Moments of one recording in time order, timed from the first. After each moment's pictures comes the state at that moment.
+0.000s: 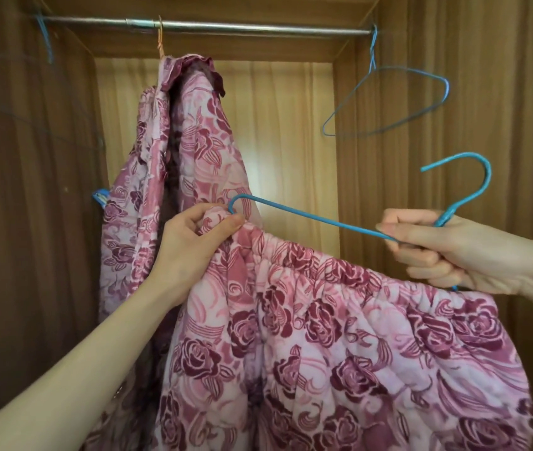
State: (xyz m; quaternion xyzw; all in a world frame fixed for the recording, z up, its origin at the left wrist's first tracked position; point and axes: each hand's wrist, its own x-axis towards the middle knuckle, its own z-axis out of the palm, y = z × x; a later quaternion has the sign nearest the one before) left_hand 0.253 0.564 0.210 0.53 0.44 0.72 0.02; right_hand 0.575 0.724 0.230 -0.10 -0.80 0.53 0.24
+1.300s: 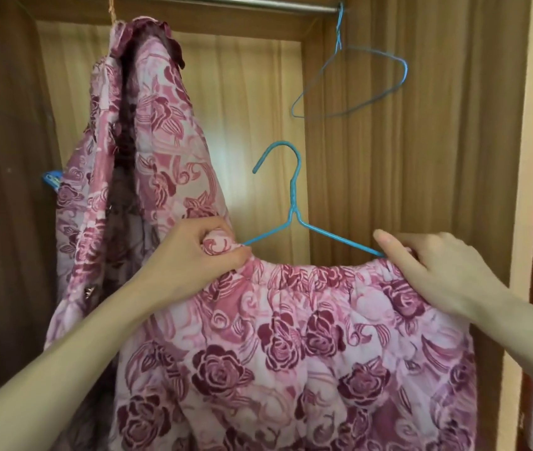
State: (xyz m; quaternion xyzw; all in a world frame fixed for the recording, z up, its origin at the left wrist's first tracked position) left_hand 0.285 0.564 0.187 0.66 0.56 0.50 -0.07; right_hand 0.605 0.725 0.157 -0.37 -0.83 -0.07 0.41
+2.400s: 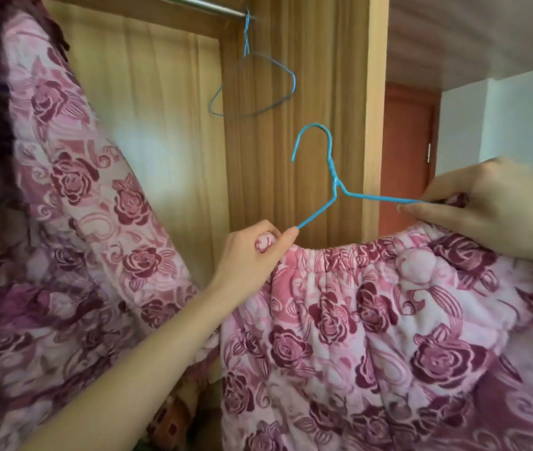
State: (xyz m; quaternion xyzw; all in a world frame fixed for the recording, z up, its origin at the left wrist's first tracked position) left_hand 0.468 0.694 0.145 0.67 0.48 0.57 -0.03; right_hand 0.793 0.661 0.242 -0.36 -0.83 -0.15 0.39
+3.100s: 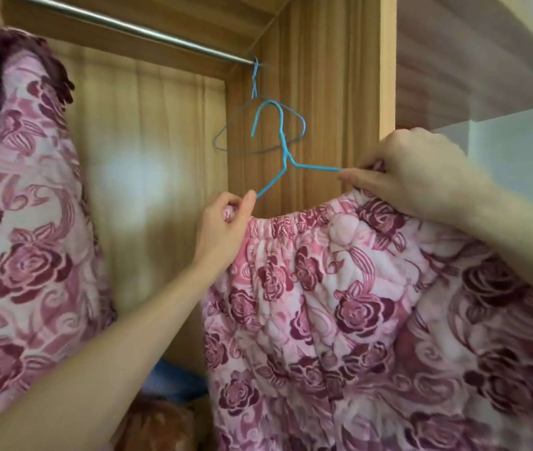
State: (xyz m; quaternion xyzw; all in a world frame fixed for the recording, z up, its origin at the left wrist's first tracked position) left_hand 0.398 0.734 0.232 0.60 0.44 0.66 -0.11; right_hand 0.691 0.675 0.319 -0.38 -0.78 -0.28 0.40
